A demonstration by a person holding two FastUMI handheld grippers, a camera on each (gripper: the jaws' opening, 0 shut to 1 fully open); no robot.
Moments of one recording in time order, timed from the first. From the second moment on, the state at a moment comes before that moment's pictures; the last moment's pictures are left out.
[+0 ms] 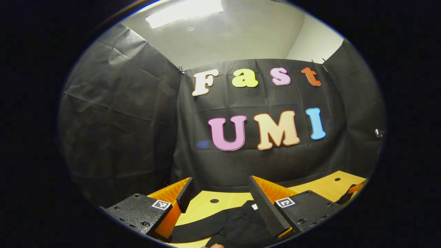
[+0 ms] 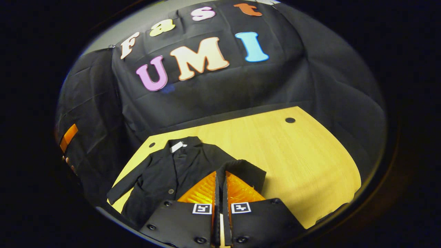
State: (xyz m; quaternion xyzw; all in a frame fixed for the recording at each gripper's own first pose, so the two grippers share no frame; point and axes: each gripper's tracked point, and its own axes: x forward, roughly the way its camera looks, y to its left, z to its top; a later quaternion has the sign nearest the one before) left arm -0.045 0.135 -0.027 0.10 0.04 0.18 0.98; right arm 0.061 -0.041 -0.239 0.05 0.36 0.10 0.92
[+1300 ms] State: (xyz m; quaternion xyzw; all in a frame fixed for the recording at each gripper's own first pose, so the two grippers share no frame) left arm -0.111 0.348 -0.098 0.08 0.13 0.25 0.96; right arm 0.112 0.300 -0.267 0.00 0.35 0.26 0.90
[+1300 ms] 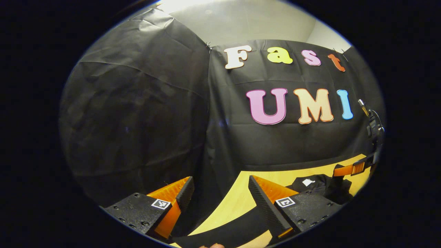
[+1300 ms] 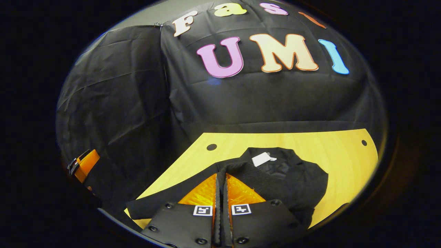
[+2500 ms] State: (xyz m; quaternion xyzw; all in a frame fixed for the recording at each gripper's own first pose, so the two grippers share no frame) left arm -0.253 0.382 -0.324 -0.04 0.40 0.31 0.86; right arm 0.106 0.270 -0.270 -0.04 0.35 0.20 0.91
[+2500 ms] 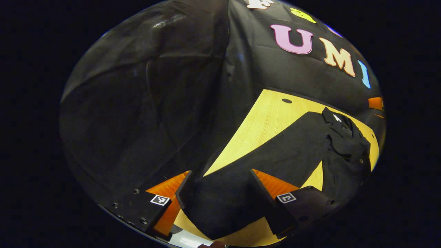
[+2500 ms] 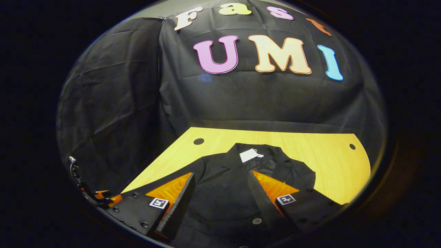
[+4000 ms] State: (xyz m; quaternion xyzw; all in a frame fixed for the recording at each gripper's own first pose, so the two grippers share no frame) left arm -0.132 0.300 -0.245 -0.05 0.35 0.20 0.91; right arm 0.063 0.179 -0.217 -0.03 0.29 0.19 0.94
